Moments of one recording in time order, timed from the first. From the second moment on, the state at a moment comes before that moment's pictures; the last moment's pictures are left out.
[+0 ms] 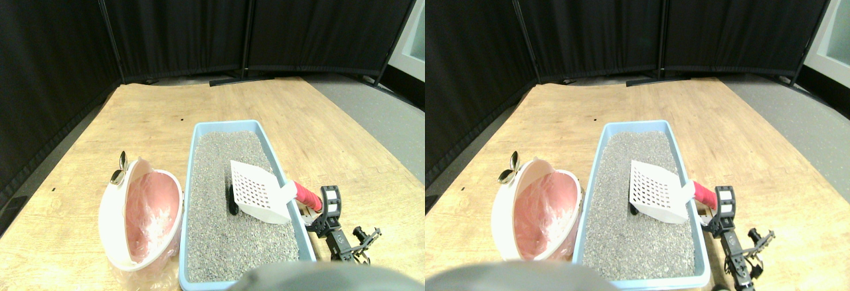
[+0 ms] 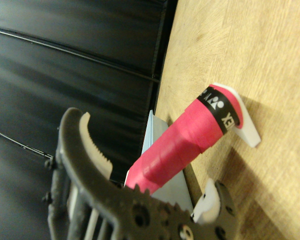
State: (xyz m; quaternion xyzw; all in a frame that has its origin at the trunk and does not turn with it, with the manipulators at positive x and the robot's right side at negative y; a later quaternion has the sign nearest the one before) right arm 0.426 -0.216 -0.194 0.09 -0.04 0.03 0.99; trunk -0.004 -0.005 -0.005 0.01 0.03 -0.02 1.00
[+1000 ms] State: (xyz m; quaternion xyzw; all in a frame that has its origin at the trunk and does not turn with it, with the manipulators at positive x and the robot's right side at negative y) right arm 0.458 -0.223 -0.200 0.13 0.04 -0.01 0.99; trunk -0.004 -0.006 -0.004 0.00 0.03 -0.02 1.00
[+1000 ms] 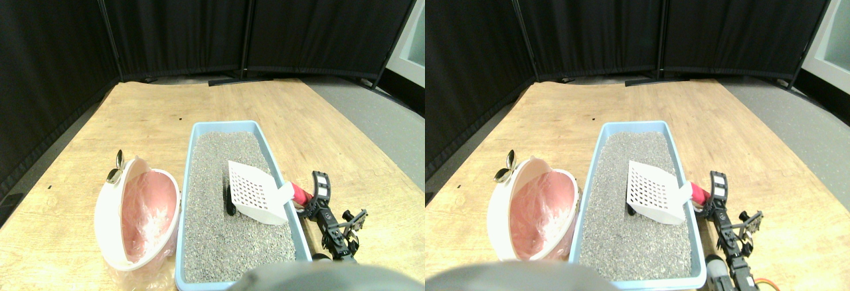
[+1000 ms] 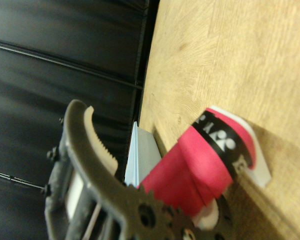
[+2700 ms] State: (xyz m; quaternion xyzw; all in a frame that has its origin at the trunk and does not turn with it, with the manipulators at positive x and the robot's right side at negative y) right arm 0.487 -0.223 -0.205 0.13 0.01 0.01 0.99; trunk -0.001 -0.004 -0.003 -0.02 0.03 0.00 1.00
